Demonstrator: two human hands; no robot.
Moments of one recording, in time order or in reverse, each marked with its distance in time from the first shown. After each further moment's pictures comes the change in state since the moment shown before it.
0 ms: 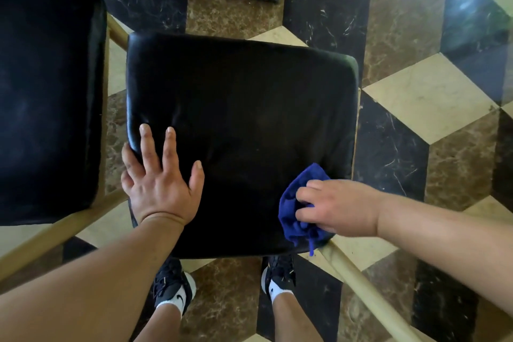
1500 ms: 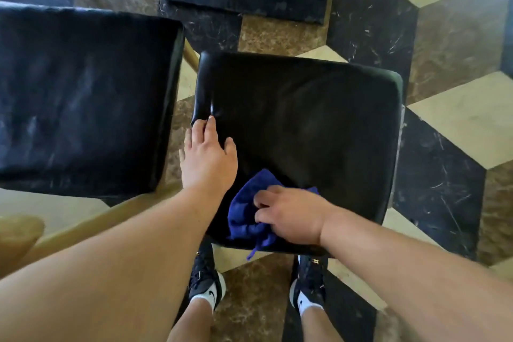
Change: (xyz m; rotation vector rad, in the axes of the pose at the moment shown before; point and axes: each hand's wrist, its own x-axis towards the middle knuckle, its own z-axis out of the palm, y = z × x) left_hand 0.029 0.012 -0.054 -0.308 -0.115 -0.154; right_hand 0.124 -0.075 -0.011 0.172 0.189 -0.074
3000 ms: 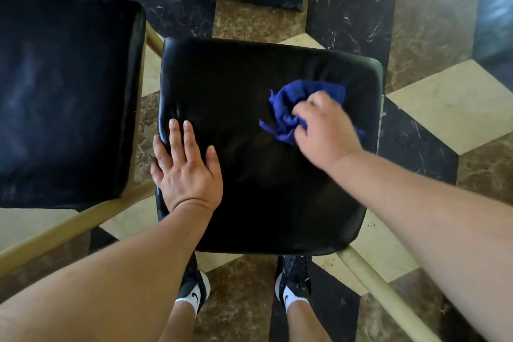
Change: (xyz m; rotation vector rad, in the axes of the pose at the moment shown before) left_hand -0.014 -0.027 0.064 0.189 0.218 0.040; right_hand -0.020 0.092 -0.066 0.003 0.590 0.786
